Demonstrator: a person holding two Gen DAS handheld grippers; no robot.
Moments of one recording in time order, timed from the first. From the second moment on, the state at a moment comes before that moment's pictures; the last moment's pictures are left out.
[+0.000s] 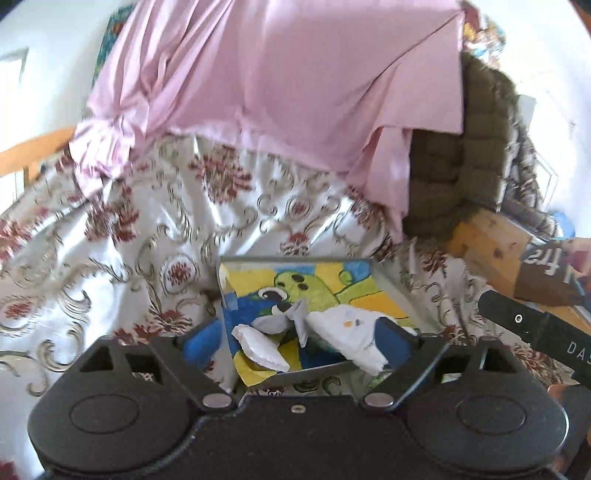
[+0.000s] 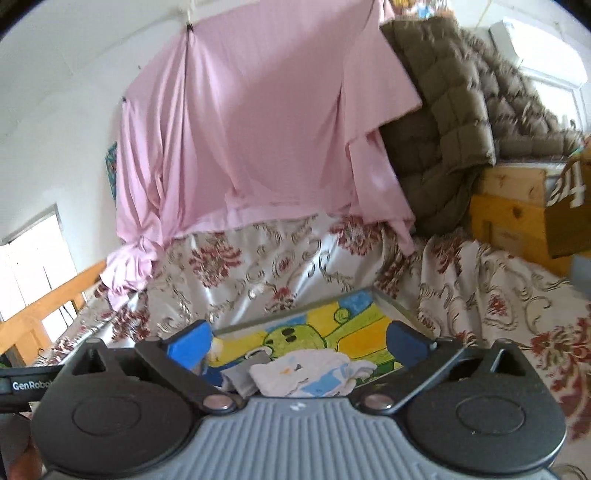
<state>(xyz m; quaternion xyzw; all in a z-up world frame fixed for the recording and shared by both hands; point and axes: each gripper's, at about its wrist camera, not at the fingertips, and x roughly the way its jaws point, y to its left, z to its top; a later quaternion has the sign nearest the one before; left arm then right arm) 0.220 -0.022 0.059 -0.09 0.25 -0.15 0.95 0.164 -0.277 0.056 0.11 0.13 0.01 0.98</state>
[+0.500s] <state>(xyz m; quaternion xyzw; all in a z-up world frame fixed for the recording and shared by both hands) 0.089 0.016 0.058 -0.09 0.18 -0.11 0.97 0.047 -0.236 0.042 0.09 0.08 -0.03 0.99</state>
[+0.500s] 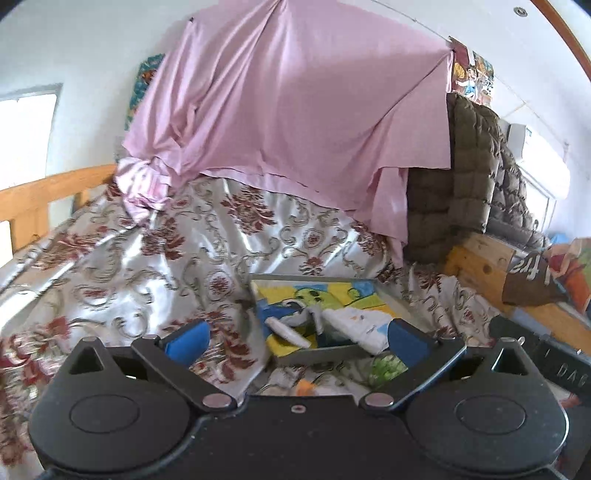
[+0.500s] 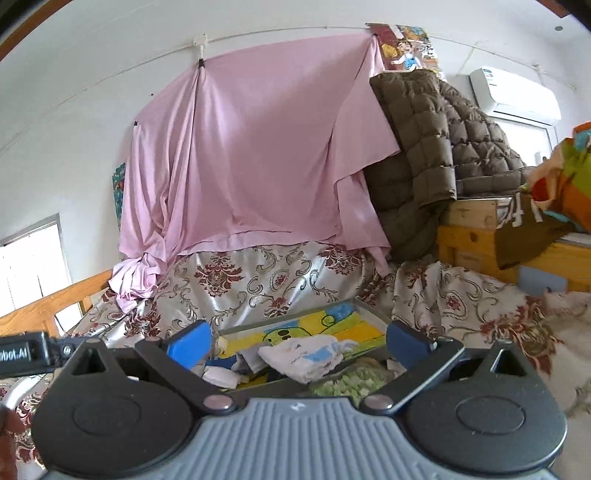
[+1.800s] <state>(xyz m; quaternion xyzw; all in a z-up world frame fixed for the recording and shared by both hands) 0.047 0.036 -0.018 -0.03 0.39 -0.07 0.92 0.027 -0.200 -0.034 0.10 0.38 -0.02 0.92</state>
